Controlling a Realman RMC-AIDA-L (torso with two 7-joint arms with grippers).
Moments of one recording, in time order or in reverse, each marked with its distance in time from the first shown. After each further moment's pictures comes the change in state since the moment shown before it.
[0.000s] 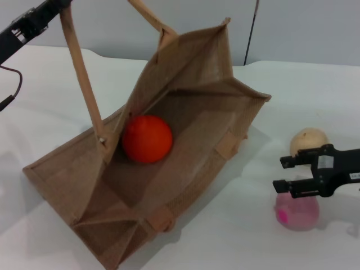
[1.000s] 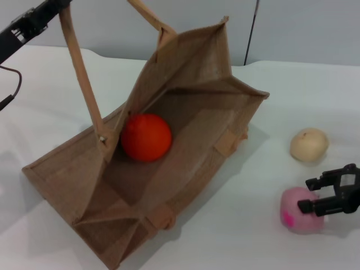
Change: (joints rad) left arm 0.000 0.002 0.002 0.000 0.000 0.011 0.000; right arm 0.007 -0.002 0.172 0.003 -0.319 -0.048 0.141
